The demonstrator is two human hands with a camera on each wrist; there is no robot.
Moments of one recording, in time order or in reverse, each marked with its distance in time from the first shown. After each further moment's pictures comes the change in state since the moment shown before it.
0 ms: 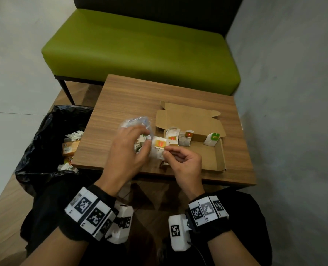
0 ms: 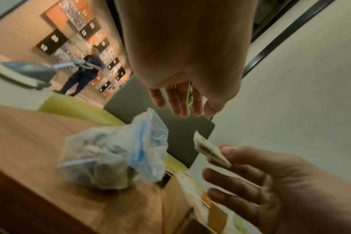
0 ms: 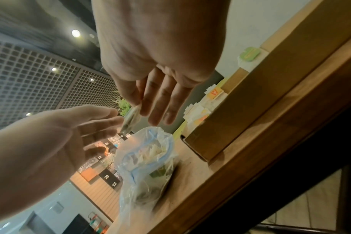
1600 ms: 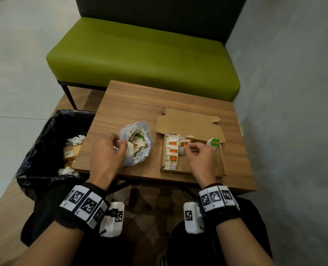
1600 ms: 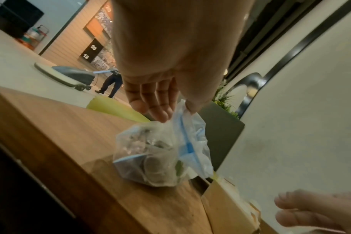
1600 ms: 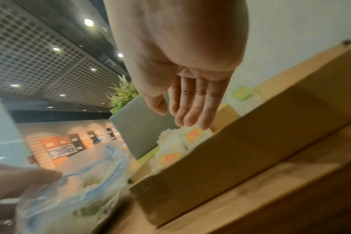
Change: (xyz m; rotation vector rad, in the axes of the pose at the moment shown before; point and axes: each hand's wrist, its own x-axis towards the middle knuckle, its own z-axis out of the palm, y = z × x) left_hand 0.011 -0.046 -0.002 0.140 0.158 -0.406; right_hand 0.043 -0.009 -0.032 -0.661 0.151 0.184
